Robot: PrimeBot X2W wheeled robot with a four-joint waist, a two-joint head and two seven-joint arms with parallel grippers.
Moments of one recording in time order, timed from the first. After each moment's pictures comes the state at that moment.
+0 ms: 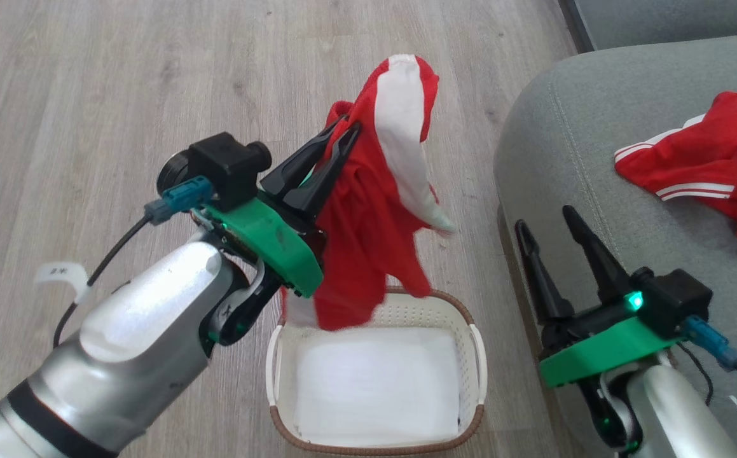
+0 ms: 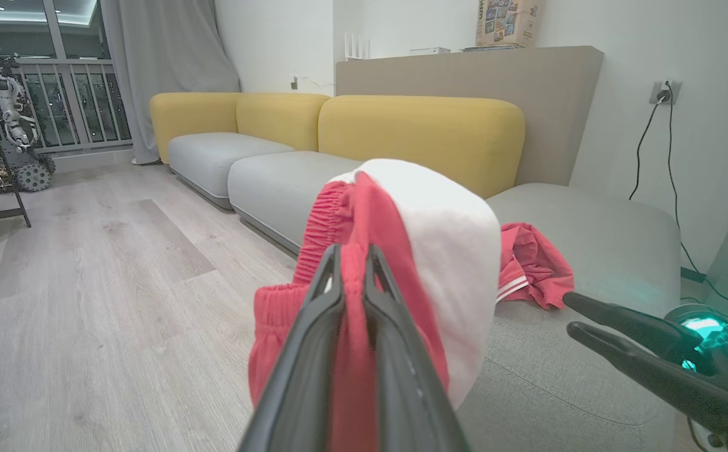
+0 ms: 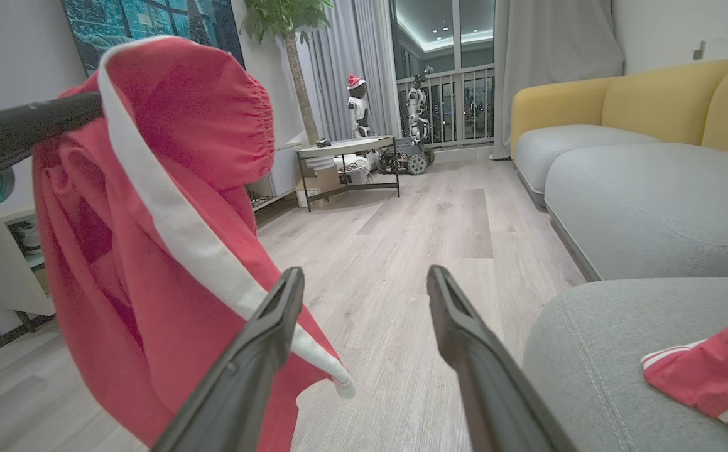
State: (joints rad) left arm -0.75 0.41 -0.98 0.16 -0.82 0.07 -0.20; right arm -0.13 -0.16 0.24 0.10 0.34 0.13 -0.26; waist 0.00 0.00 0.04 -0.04
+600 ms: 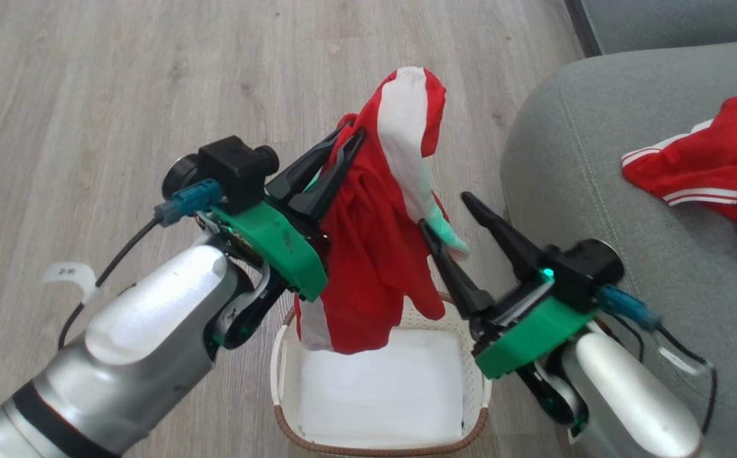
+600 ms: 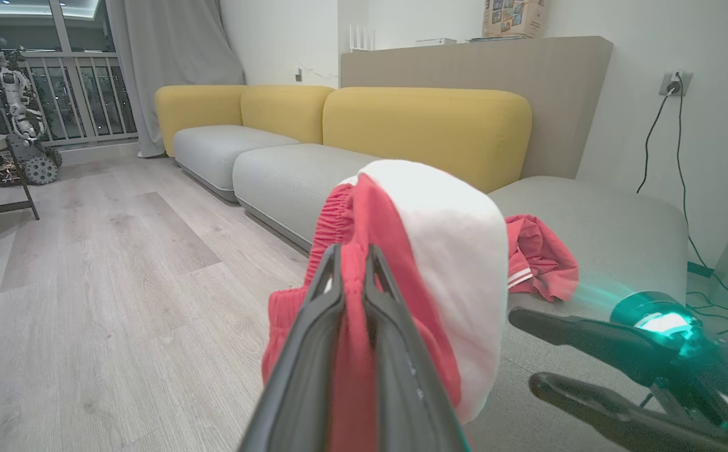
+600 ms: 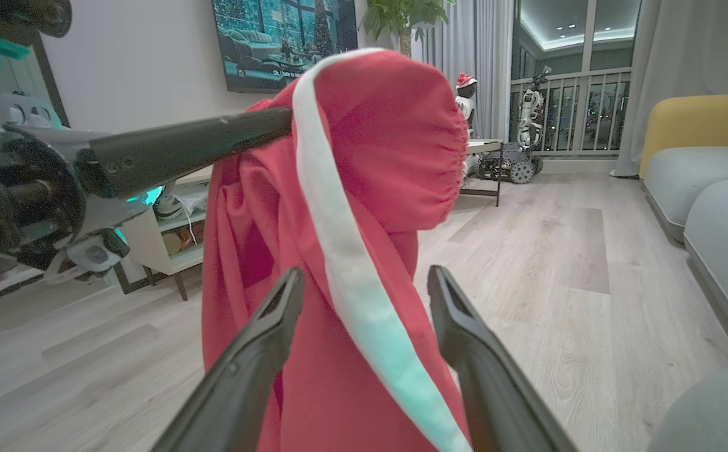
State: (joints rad) left arm -0.75 0.40 -0.99 0.16 -0.82 0.08 -0.19; right arm -0.30 -0.20 0.52 0.14 0.41 0.13 -0.25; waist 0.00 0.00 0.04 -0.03
